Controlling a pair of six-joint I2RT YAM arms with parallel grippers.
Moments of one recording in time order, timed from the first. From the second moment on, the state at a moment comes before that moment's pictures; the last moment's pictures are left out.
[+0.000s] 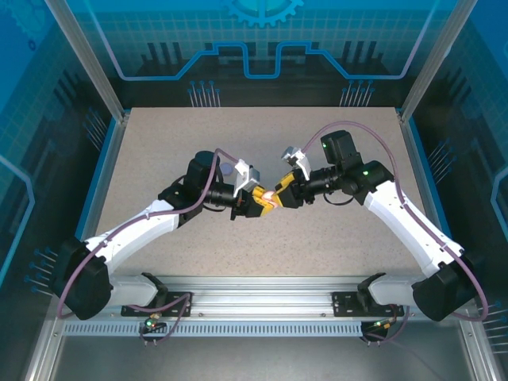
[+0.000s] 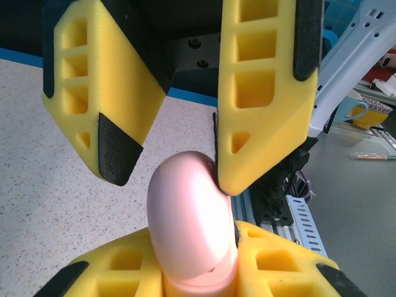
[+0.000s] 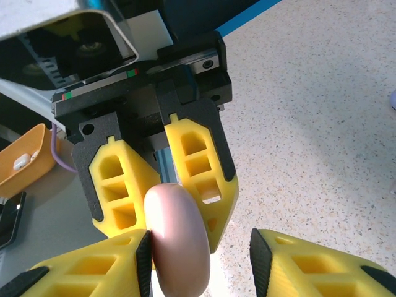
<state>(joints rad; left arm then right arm) -0.57 1.29 0.90 -0.02 0.96 0.10 0.46 1.28 1.22 -0.75 -0.86 -0.16</state>
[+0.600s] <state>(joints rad) -0.57 1.29 0.90 -0.04 0.94 0.15 0.46 1.28 1.22 -0.74 -0.82 -0.14</state>
